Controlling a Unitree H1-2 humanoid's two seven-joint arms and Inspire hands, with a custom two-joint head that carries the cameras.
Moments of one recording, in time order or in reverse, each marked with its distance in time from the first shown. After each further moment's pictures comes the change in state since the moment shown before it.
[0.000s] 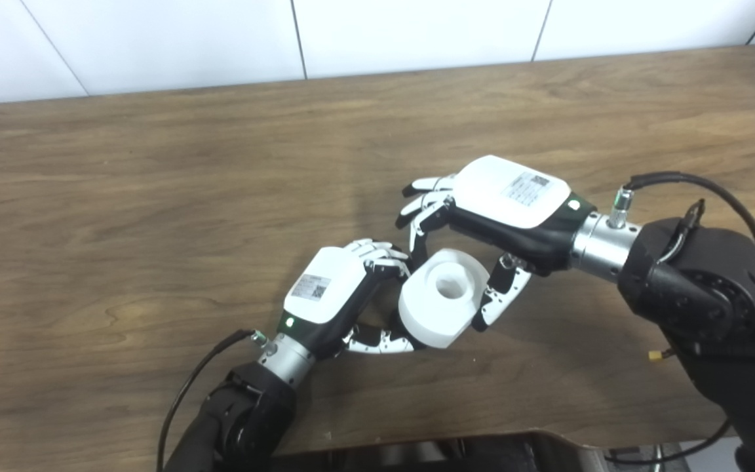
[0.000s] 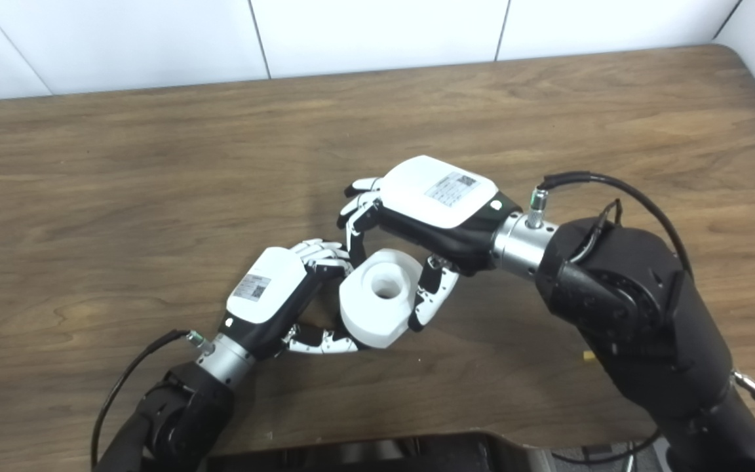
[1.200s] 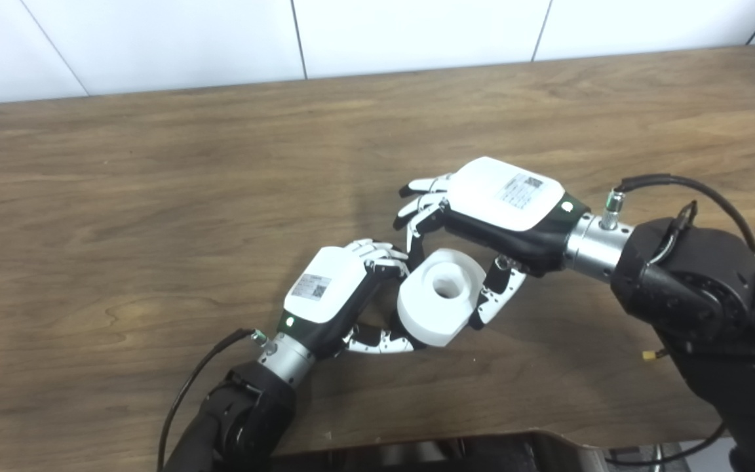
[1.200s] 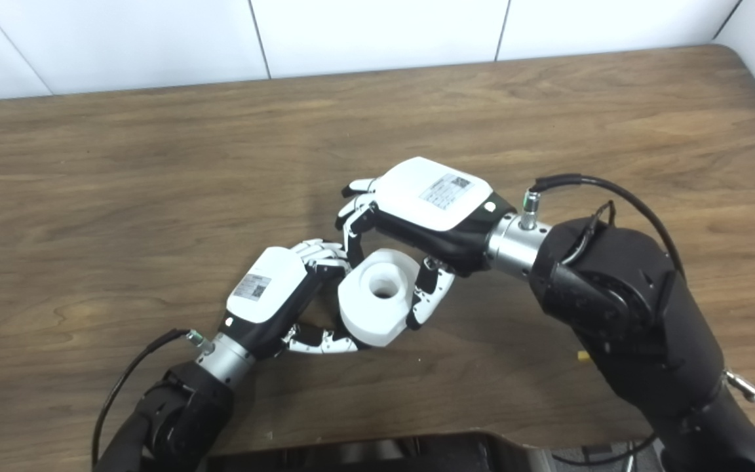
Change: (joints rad) left arm 0.001 -0.003 0.005 -0.004 0.004 0.001 -0.015; right arm 0.000 0.015 0.007 0.020 -0.037 -0.044 0.001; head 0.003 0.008
